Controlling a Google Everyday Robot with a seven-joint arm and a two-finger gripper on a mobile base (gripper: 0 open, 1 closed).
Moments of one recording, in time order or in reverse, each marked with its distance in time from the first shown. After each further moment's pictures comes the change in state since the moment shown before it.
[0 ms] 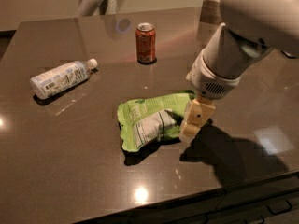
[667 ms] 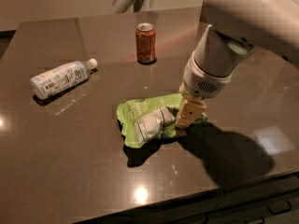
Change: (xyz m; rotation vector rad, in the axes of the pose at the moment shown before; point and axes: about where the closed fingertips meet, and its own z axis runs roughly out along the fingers) arm -0.006 -0.004 0.013 -0.035 0.044 -0.020
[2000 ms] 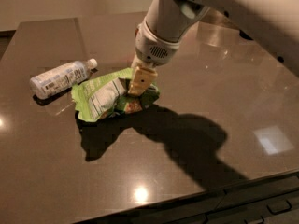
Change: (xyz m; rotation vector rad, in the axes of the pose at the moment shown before) arm -0.133 -0.030 -0.015 -0.020 -0.189 -0.168
